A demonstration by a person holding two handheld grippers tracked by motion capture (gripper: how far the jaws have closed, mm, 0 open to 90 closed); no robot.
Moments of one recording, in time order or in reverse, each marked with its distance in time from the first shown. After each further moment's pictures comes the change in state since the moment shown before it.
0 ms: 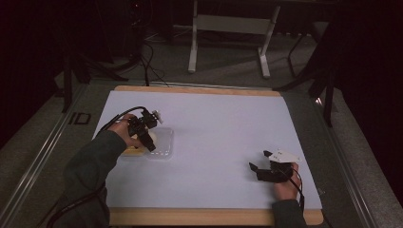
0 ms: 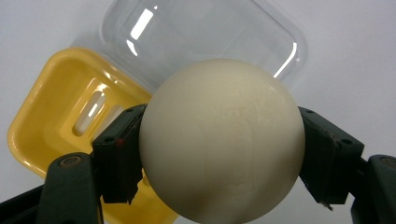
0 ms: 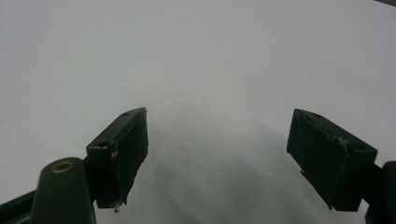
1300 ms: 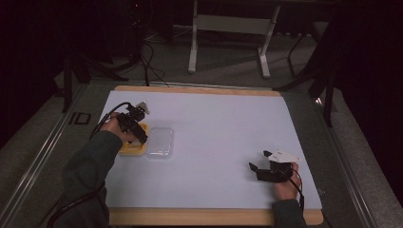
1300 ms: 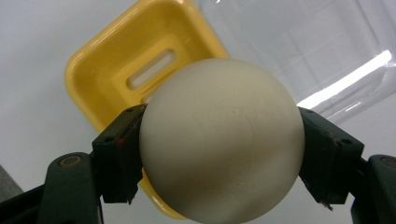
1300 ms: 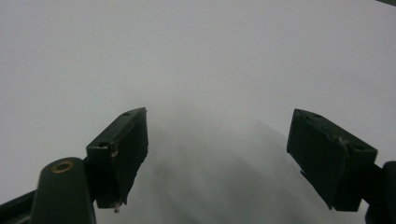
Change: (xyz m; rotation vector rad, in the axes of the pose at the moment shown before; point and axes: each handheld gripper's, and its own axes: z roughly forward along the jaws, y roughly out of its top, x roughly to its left) left arm 0.036 -0.018 0.005 0.019 0.051 -0.294; right arm 0.001 0.000 0.001 0.004 -0.003 0.000
